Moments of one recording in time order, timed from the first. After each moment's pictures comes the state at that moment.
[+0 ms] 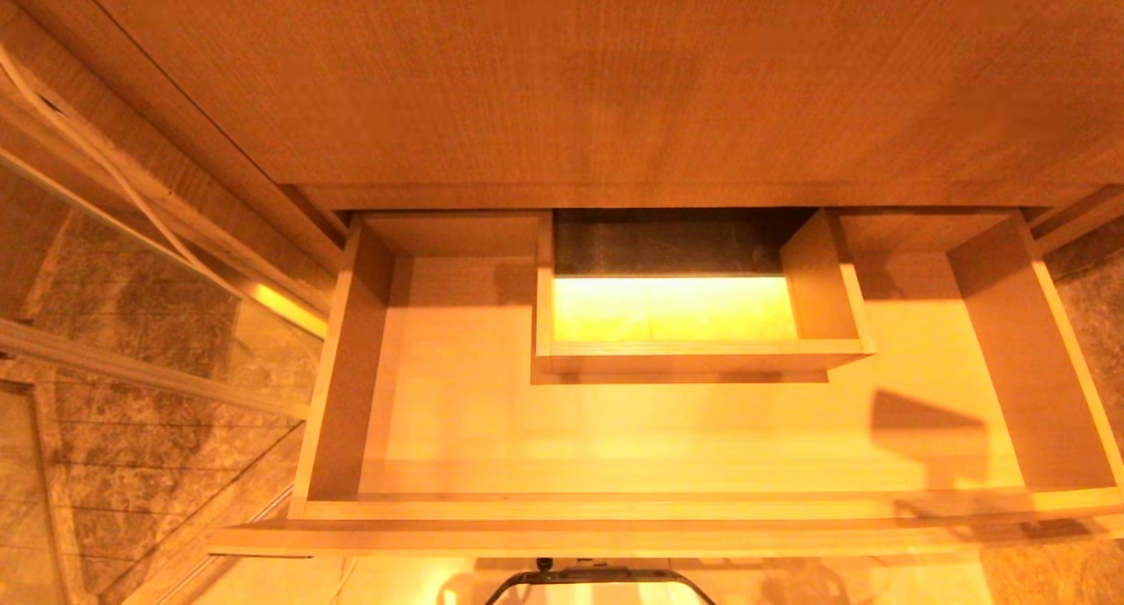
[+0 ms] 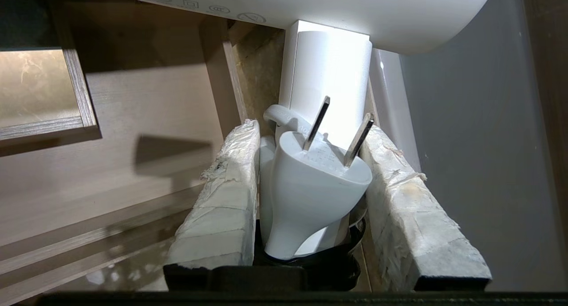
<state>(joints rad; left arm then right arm) 0.00 0.00 0.00 0.00 0.00 0.02 -0.63 0.81 -1.50 0.76 0.01 -0.31</state>
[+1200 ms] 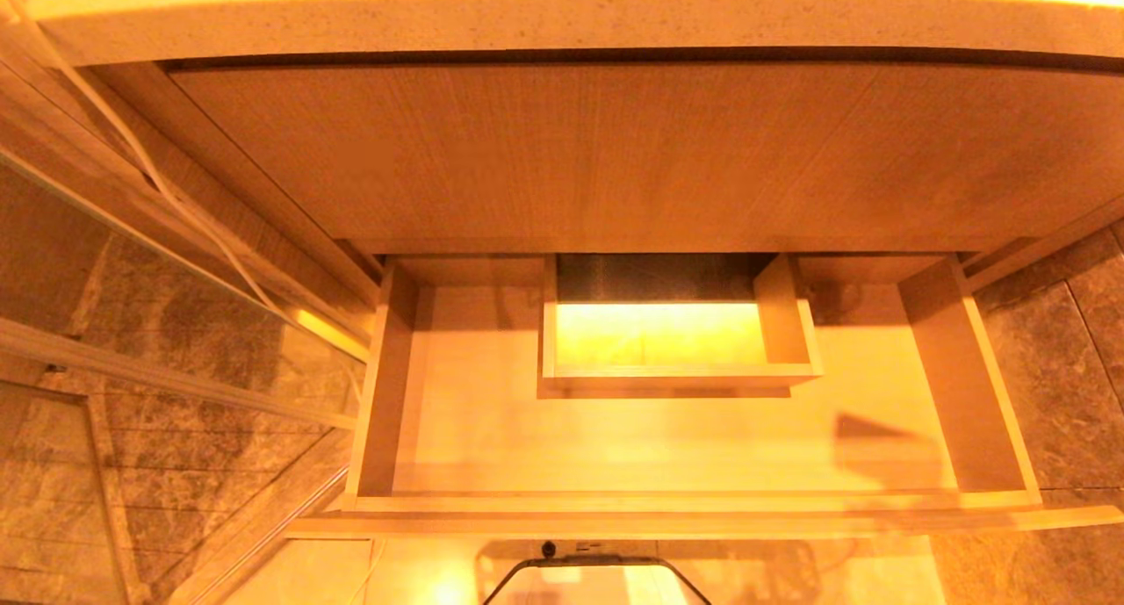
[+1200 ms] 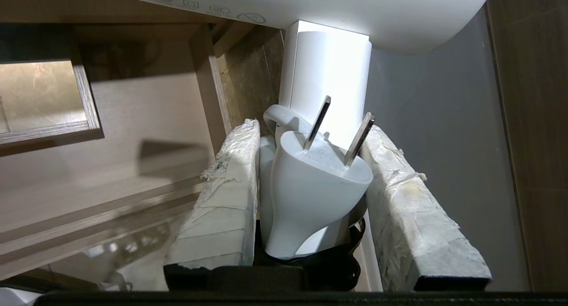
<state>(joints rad) 0.00 0.00 0.00 0.00 0.00 0.02 -0.63 0.81 -1.49 0.75 0.02 -0.32</state>
